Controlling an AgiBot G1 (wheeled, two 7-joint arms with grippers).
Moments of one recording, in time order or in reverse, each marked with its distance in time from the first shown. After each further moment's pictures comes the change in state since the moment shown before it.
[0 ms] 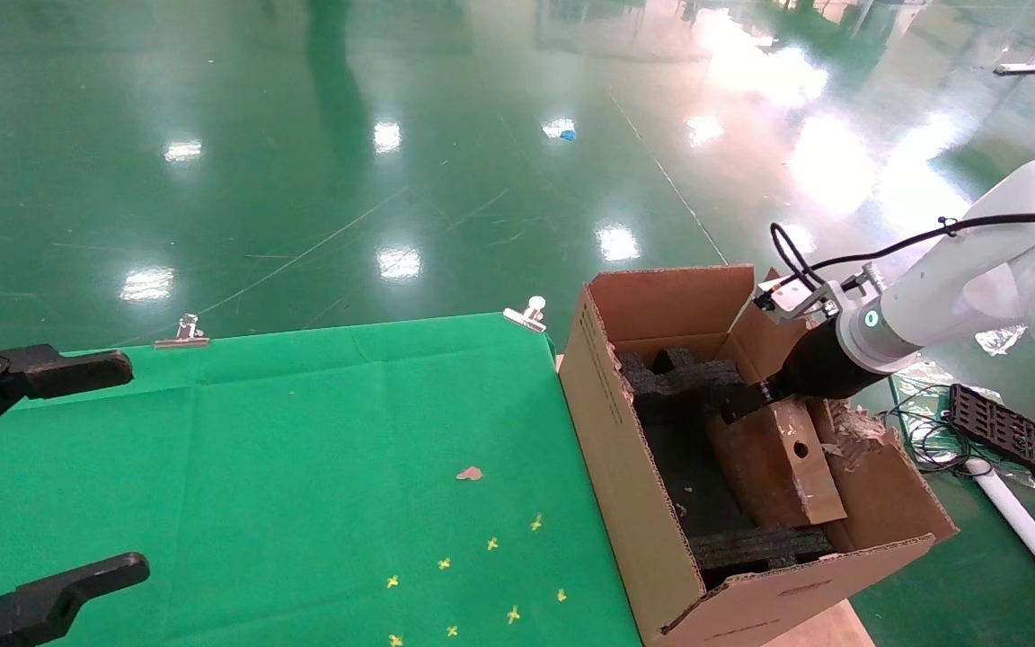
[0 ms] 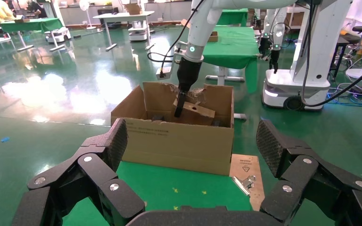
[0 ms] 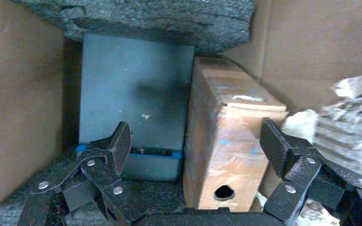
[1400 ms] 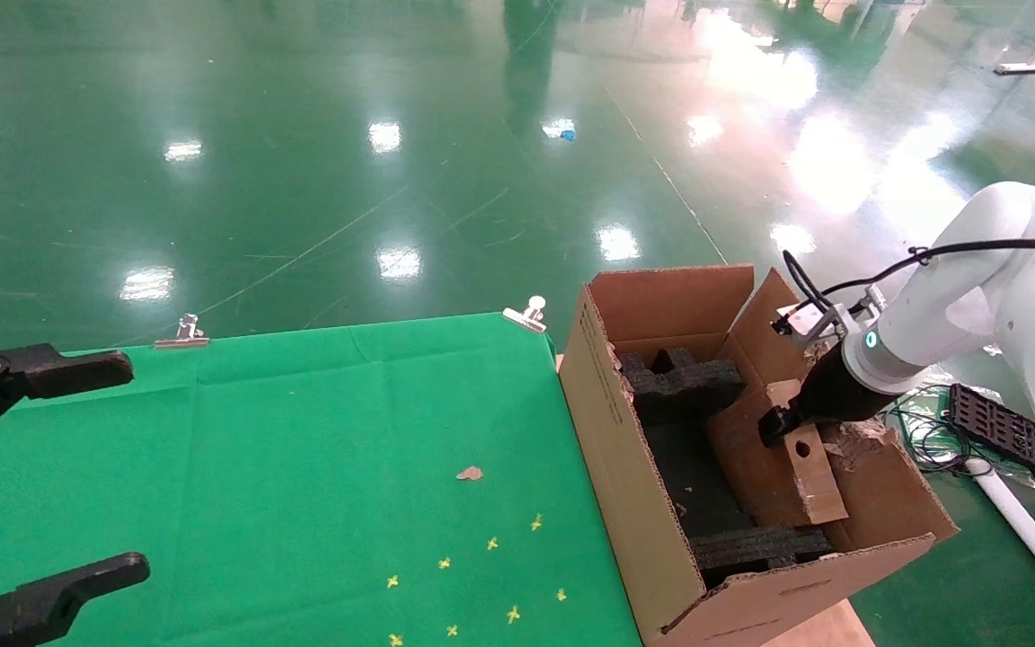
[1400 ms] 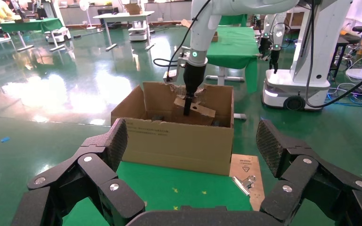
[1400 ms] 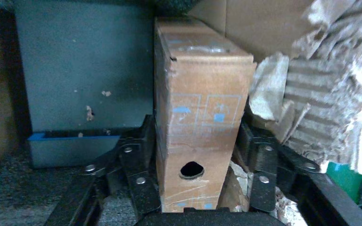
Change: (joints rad) left arm 0.001 0.001 -0.002 0.000 0.002 0.001 -0.001; right arm -0.024 -0.025 -0.061 -0.006 -0.089 0.033 0.147
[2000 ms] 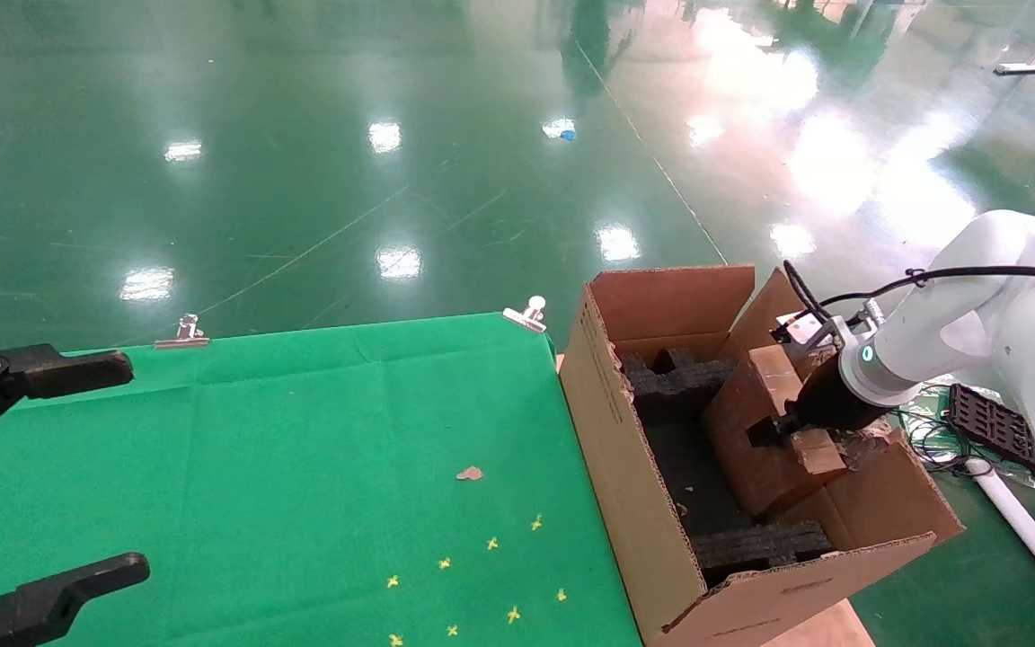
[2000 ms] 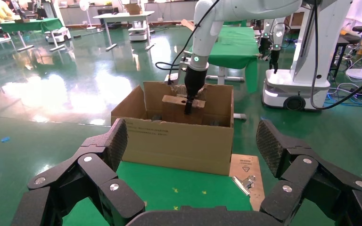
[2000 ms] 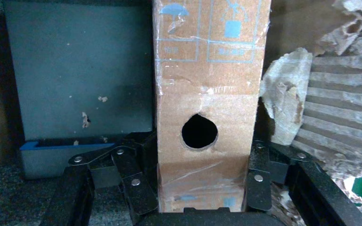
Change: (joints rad) left arm 0.000 0.000 -0.001 0.000 0.001 0.000 -0.001; right arm -0.046 0.013 0.010 0.013 0.014 0.051 0.010
